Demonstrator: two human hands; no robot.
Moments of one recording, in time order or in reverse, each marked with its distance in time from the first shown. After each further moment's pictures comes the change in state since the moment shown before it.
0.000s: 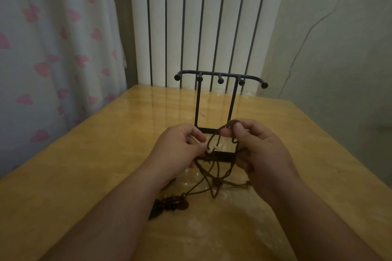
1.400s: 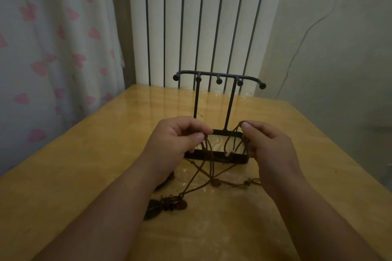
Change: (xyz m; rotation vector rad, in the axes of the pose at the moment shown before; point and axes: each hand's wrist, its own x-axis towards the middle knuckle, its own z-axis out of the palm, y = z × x) left_hand -0.005 -0.001 -0.013 -0.286 -0.032 0.330; right_hand 0.017 0.012 -0.019 -0.248 0.247 -0.118
